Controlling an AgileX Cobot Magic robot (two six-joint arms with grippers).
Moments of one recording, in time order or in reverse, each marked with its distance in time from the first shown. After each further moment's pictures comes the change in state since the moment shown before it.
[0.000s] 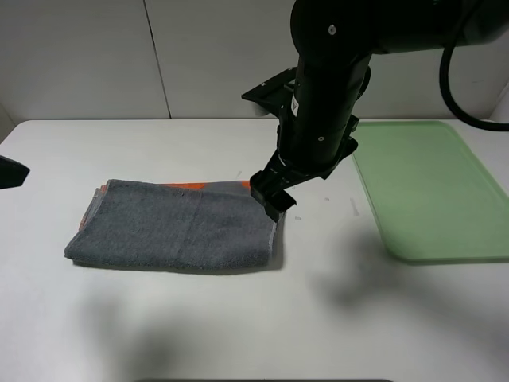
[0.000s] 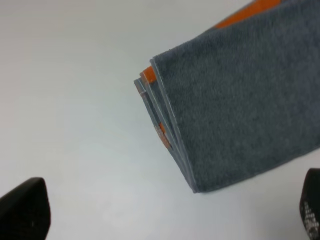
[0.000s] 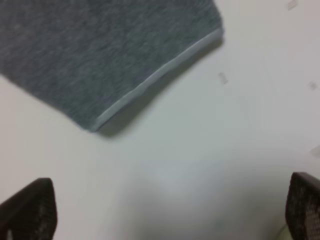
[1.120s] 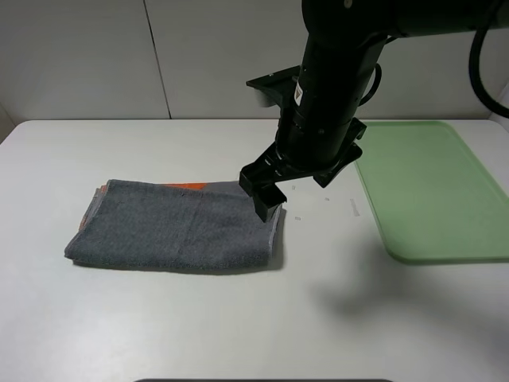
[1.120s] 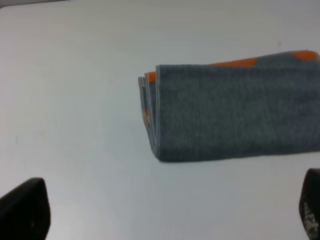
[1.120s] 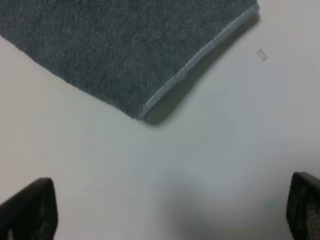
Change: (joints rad) left arm 0.000 -0.750 0.019 0.000 0.441 -0.349; right arm 0.000 -0.040 0.000 0.096 0.027 0.082
